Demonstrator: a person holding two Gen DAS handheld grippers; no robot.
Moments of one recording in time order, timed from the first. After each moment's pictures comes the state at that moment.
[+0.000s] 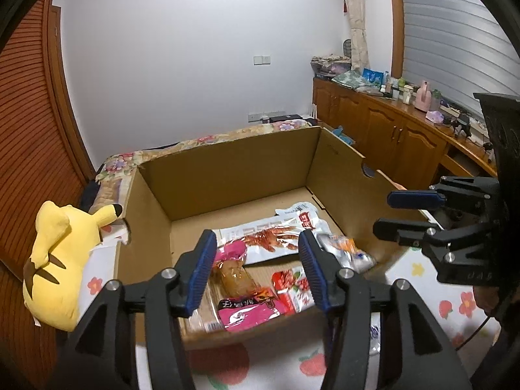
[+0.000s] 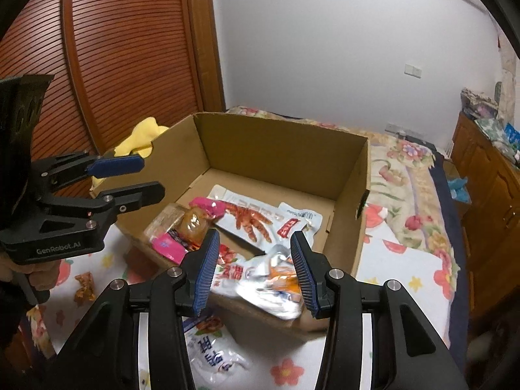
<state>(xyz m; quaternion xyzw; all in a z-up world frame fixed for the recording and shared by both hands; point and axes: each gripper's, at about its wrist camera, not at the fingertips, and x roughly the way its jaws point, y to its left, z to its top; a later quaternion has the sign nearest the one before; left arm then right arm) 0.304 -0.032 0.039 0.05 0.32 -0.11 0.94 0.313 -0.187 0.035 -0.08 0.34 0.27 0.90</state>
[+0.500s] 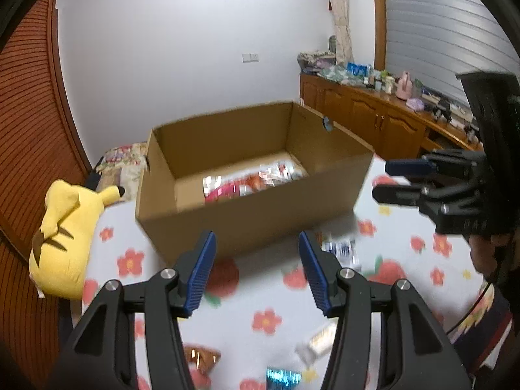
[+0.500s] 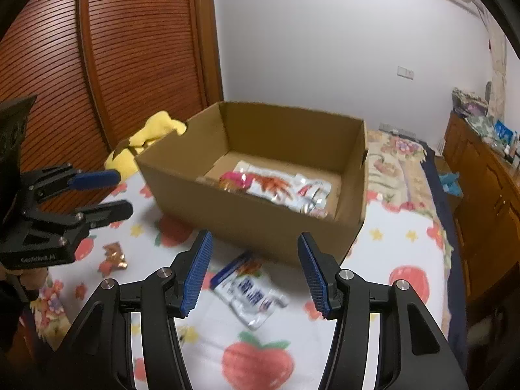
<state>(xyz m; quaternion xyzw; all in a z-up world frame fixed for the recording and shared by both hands) 0.190 -0.009 0.022 0.06 0.33 -0.14 0.93 0.221 -0.185 0.032 -0.08 0.34 0.26 0.90</state>
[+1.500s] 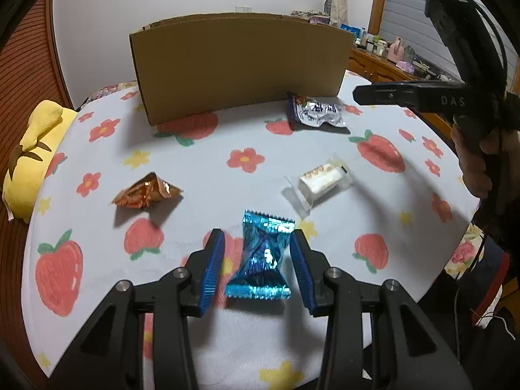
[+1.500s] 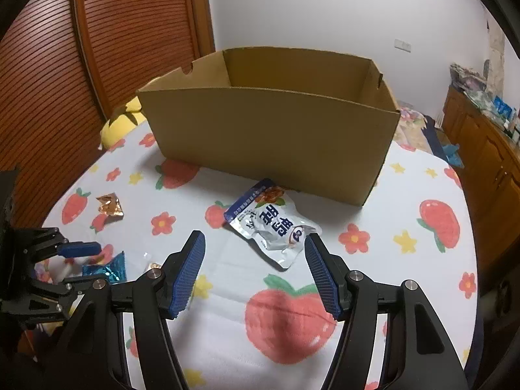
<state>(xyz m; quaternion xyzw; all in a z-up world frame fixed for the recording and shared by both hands) 0.102 0.011 -0.094 0.03 0.42 -0.16 0.89 0.192 -0.175 -0.033 -0.09 0.39 0.24 0.89</state>
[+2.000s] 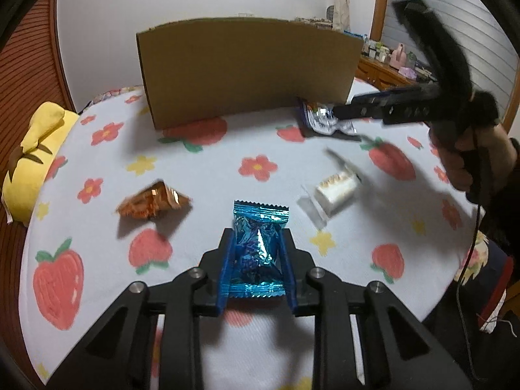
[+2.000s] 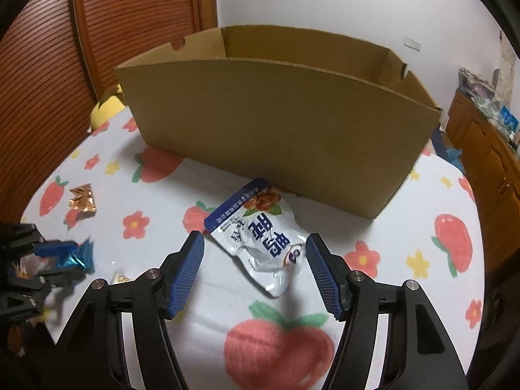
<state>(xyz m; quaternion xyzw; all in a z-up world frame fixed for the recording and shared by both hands) 0.116 0.020 -0.096 0.02 0.40 -0.16 0.90 0.231 -0.161 -0.060 -0.12 0.41 0.24 0.87</state>
